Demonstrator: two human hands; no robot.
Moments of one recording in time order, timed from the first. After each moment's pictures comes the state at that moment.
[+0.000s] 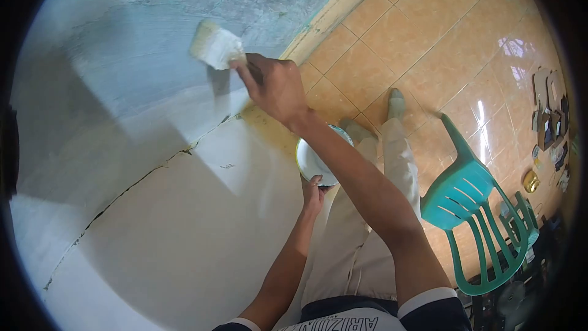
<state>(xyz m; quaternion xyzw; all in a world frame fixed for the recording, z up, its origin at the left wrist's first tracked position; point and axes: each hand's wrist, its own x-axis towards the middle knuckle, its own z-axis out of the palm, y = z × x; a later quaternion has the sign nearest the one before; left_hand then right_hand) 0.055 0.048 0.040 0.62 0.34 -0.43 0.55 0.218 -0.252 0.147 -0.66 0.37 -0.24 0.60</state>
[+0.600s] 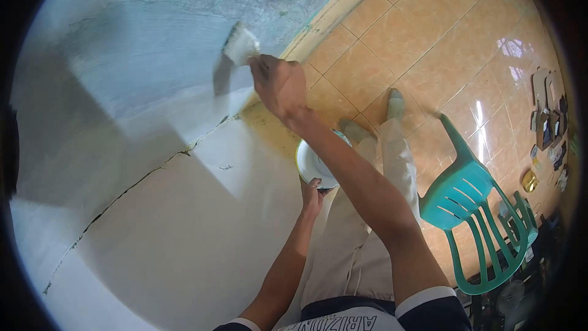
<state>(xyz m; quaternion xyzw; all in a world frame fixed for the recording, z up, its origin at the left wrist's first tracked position) 0.057 0.055 0.038 0.65 0.34 -0.44 0.52 0.224 -0.243 0.121 -0.66 0.45 -0.15 0.59</state>
